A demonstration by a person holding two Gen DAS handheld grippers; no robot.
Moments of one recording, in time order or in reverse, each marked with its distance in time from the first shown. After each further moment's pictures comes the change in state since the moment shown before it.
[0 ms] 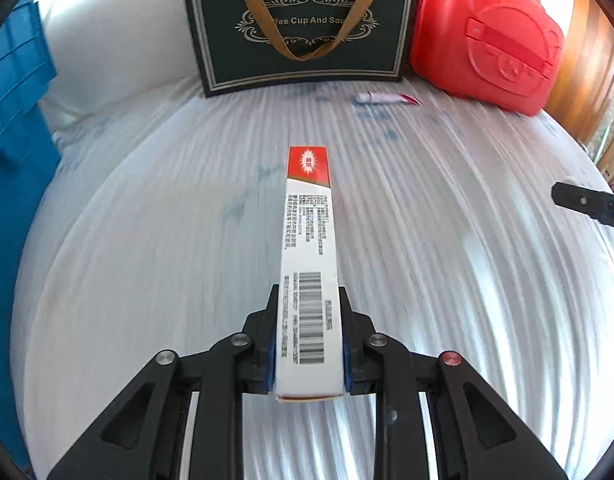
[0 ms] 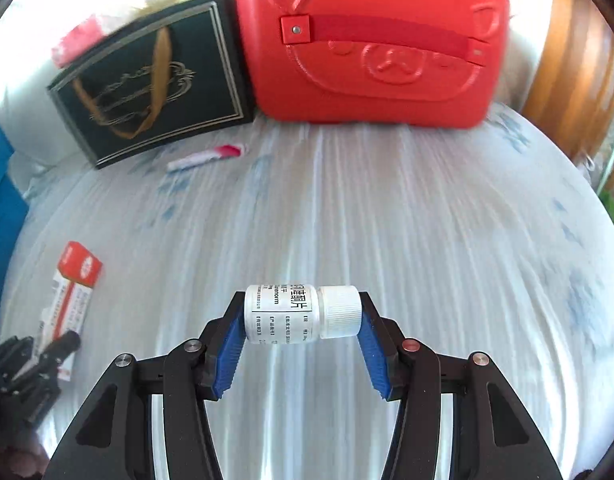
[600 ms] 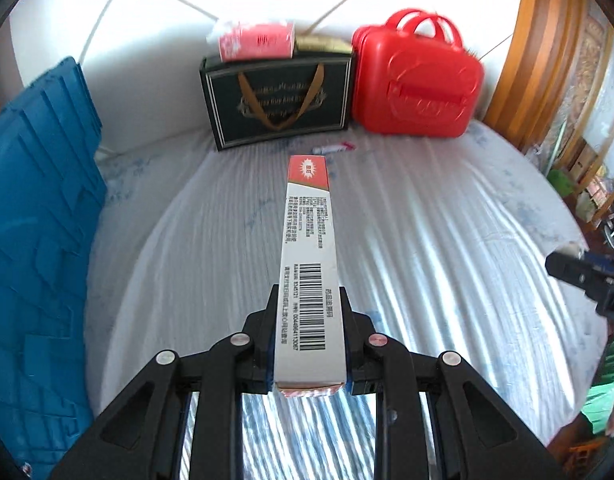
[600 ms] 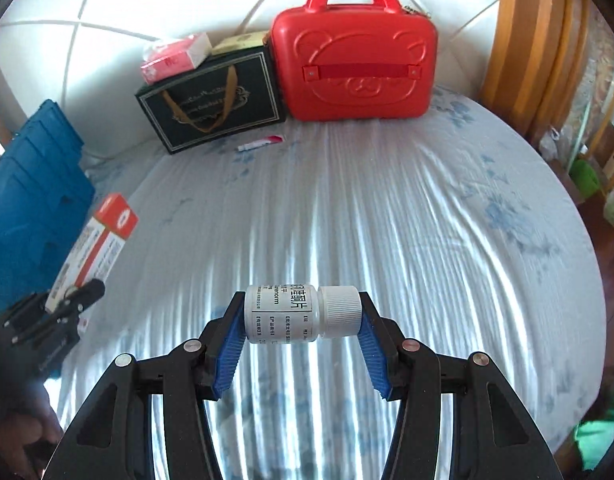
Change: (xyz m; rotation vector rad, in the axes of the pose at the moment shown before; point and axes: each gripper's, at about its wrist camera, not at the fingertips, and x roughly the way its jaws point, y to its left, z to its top) left arm -0.194 -0.018 -0.011 0.068 -0.081 -0.055; right arm -0.199 0.042 -0.071 0.054 0.021 0.029
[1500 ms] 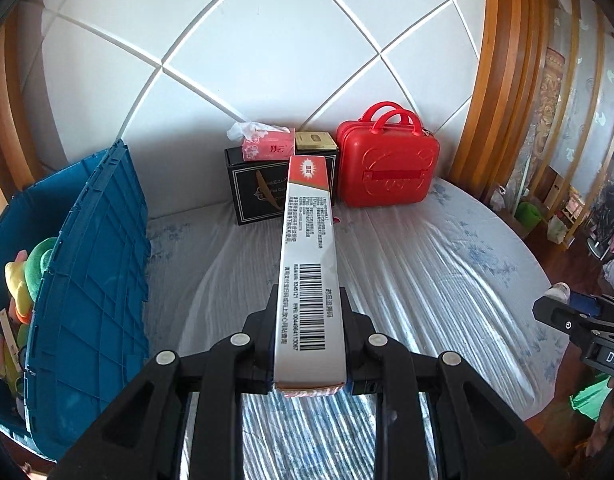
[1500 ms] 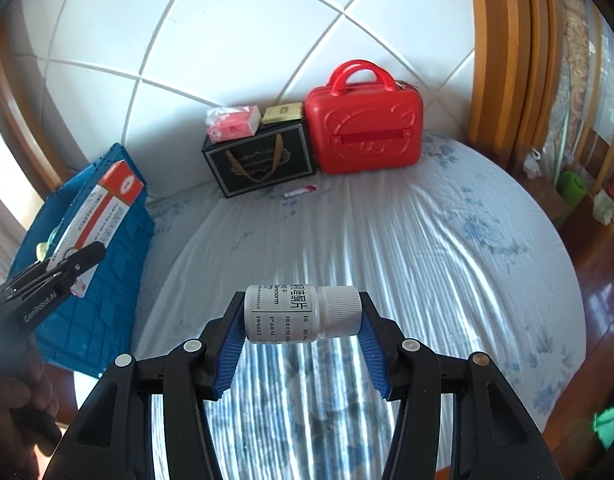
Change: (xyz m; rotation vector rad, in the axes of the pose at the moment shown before) left arm -0.176 0.028 0.010 0.034 -0.188 -0.042; right arm -0.165 0.048 -0.036 0.023 -0.167 0.057
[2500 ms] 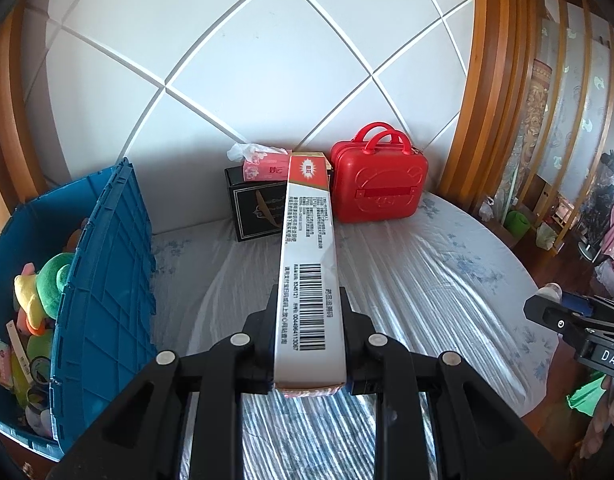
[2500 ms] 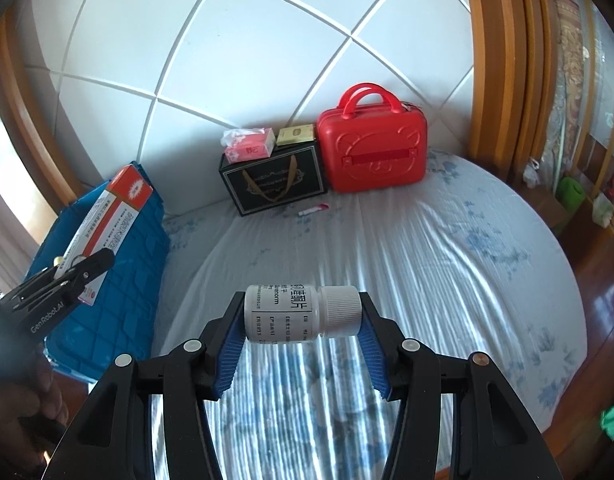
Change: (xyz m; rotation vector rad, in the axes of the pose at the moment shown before) left arm -0.034 0.012 0.008 0.012 -0.048 -0.034; right arm -0.030 0.030 0.001 0.026 -0.060 0.003
